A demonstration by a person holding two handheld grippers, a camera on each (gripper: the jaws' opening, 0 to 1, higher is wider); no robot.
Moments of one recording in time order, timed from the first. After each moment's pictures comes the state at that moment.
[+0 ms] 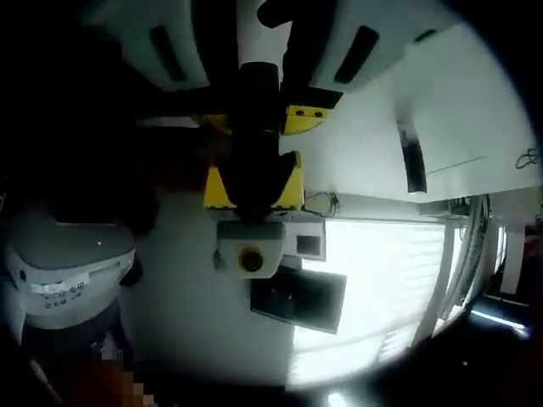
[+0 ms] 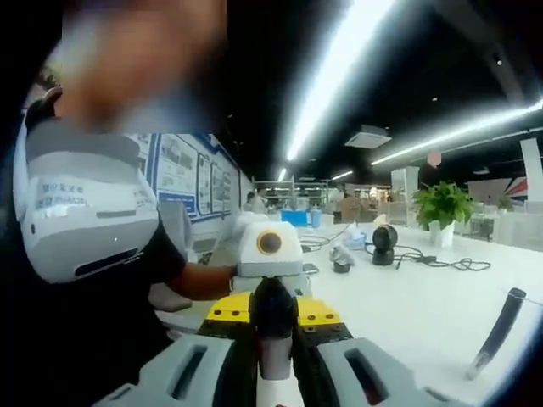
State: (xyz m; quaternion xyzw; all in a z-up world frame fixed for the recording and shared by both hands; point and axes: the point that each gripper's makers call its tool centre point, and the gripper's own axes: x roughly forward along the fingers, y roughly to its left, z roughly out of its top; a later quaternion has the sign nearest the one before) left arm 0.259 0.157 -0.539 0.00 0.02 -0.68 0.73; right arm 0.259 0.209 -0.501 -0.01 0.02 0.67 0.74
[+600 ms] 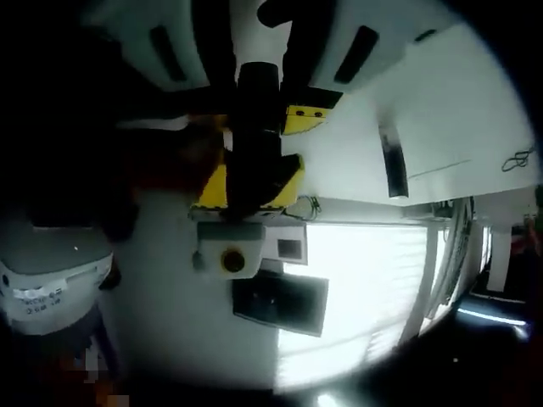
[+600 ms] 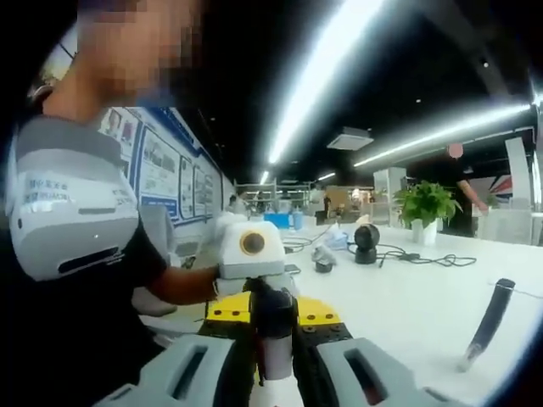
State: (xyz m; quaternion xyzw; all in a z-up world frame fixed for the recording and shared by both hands) left arm 0.281 0.160 -0.545 0.01 0.03 -0.64 0.77; right arm 0.280 0.207 -0.507 0.00 0.02 0.63 0.78
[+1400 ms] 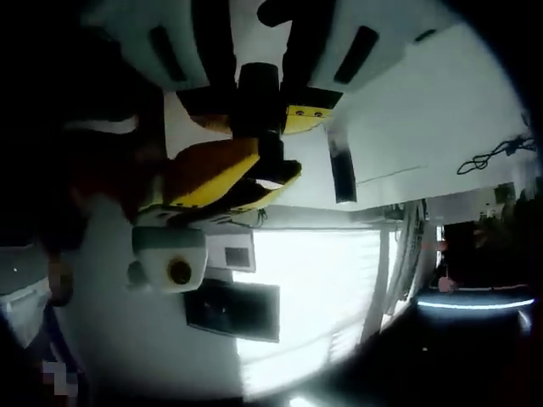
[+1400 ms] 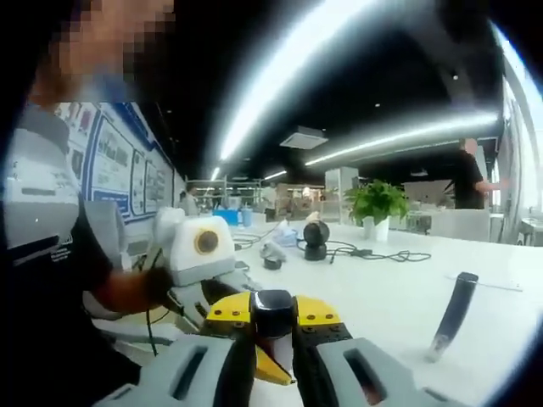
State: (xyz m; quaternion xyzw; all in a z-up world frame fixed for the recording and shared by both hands) left arm 0.326 0.167 -0.555 0.04 0.03 -0.52 0.86; right arm 0.319 0.202 -0.516 -0.02 0.02 0.51 0.86
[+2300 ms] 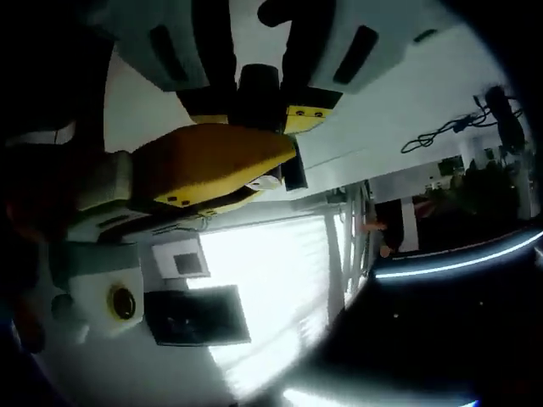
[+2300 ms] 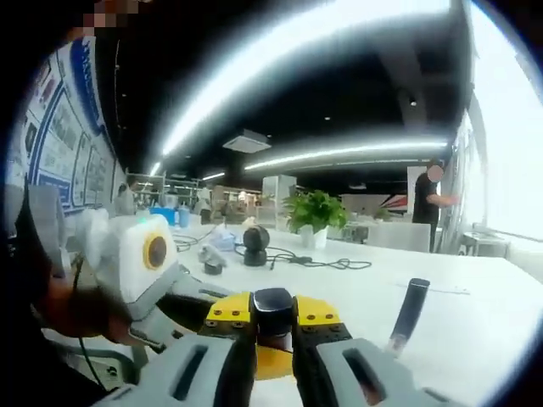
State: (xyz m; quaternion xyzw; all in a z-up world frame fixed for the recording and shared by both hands) left arm 0.355 0.173 -0.546 0.10 -0.02 -0.38 0.92; right arm 0.339 0.192 -0.509 -0.04 -0.01 0.35 0.93
